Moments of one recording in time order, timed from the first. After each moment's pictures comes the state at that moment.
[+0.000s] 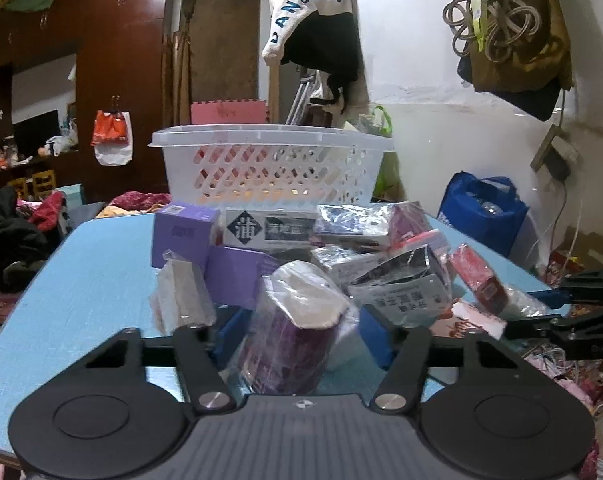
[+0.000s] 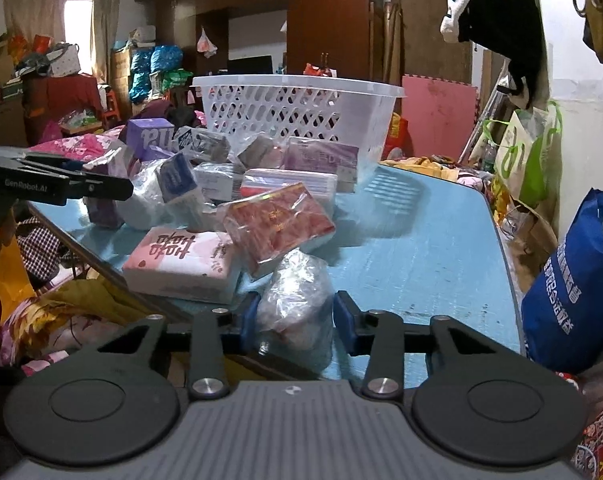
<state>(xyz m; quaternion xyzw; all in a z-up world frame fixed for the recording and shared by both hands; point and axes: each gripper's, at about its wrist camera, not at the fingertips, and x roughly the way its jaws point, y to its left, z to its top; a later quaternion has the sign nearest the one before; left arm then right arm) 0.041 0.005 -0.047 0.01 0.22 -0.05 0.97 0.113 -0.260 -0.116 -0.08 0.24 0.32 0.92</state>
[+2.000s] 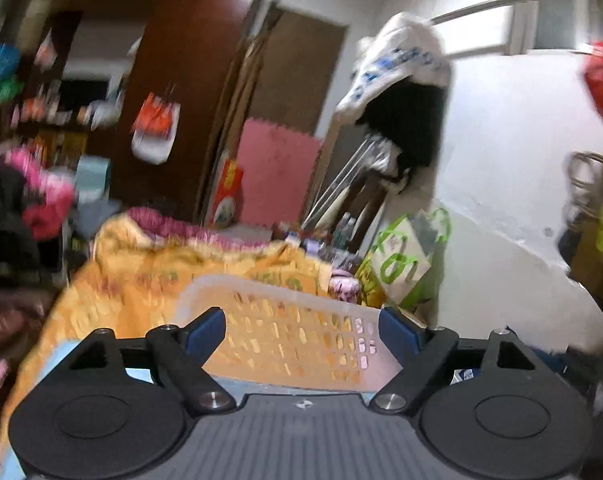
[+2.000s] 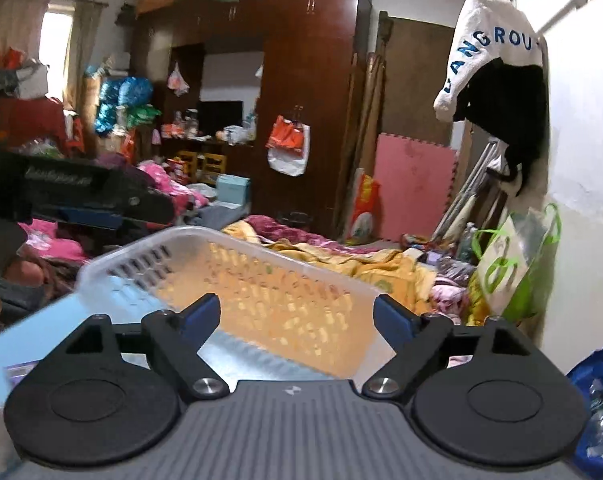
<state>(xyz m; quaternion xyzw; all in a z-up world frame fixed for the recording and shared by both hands) 0.215 0.075 0.086 -0.13 0.17 0.00 0.98 0.257 -0.167 0.025 -0.09 0.14 0.29 0.94</state>
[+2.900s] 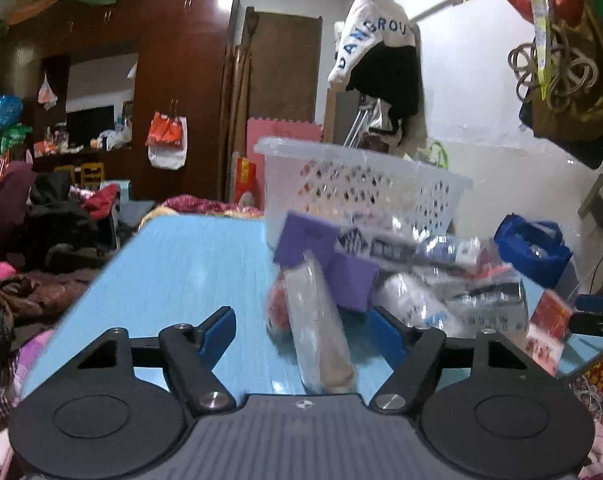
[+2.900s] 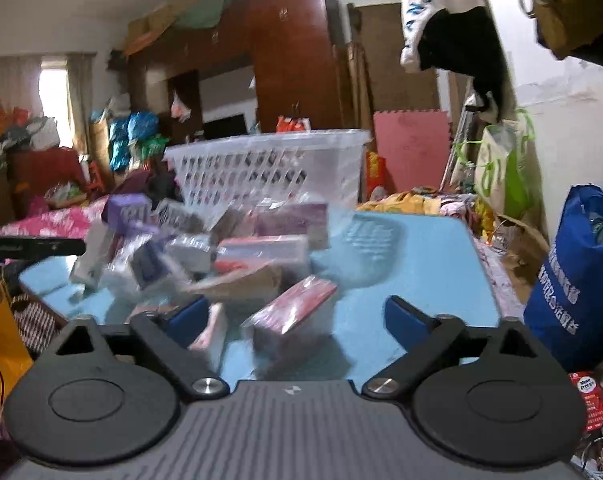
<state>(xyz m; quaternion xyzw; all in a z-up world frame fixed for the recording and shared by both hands) 0.037 0.069 -0.053 -0.05 0.19 0.02 0.98 0.137 -0.258 -0.100 -0.02 0.18 0.30 0.94</state>
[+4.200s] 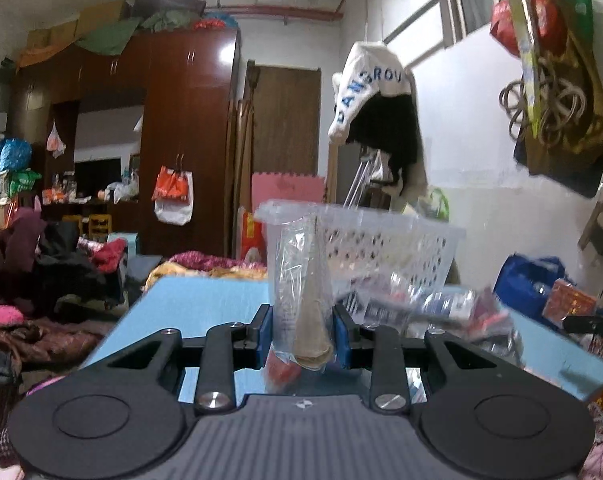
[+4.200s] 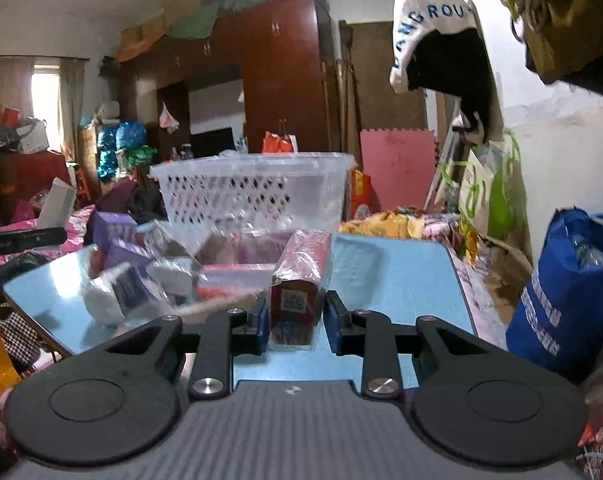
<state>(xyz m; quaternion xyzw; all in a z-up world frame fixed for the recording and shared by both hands) 0.022 0.059 -0.032 -0.03 0.09 0.03 0.99 0.134 -0.266 -0.085 -0.02 0.13 0.29 0.95</state>
